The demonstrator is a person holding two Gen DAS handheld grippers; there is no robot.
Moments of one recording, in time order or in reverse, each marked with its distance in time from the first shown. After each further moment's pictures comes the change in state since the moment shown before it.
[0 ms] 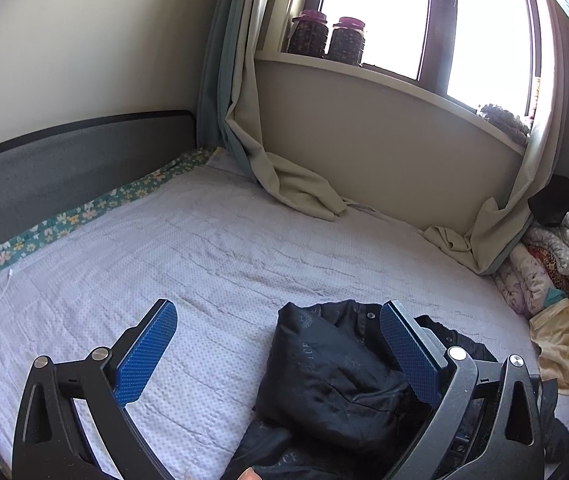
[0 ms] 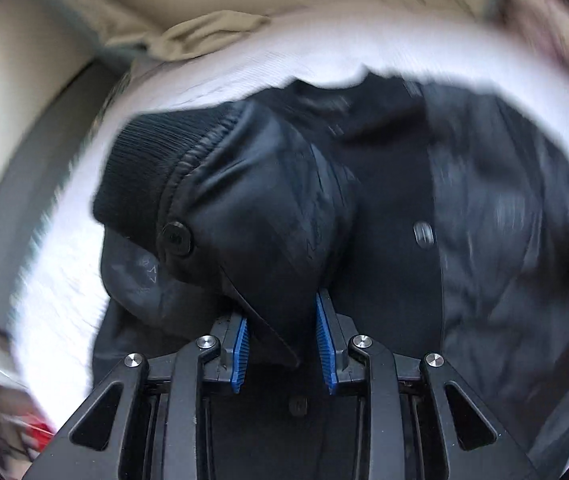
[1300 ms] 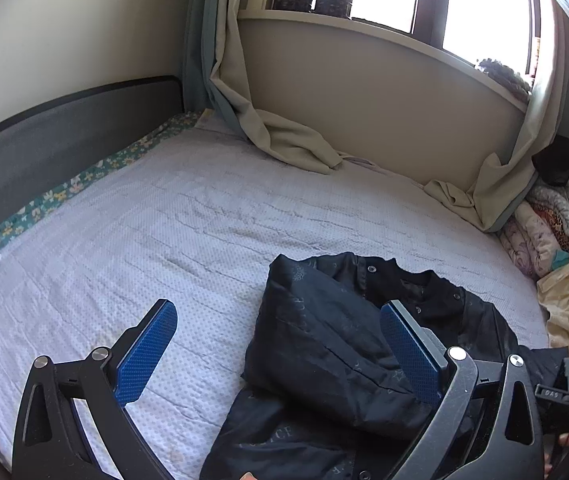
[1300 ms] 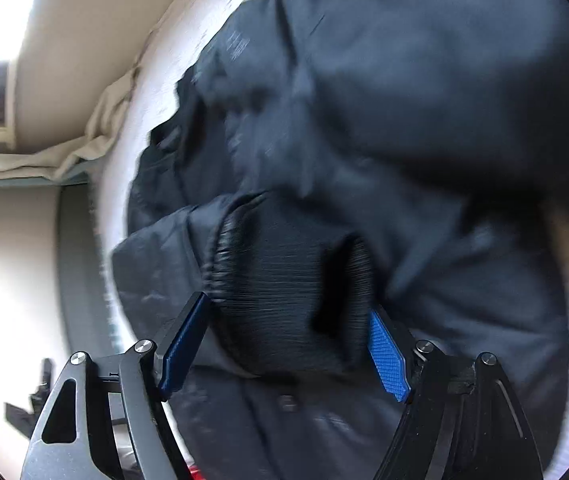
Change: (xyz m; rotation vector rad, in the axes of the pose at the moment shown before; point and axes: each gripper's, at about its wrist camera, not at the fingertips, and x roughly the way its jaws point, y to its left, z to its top) left arm 0.031 -0.016 -0.028 0.039 0.146 0.002; right arm -0.031 -0.158 -0.035 0.562 0.122 0.255
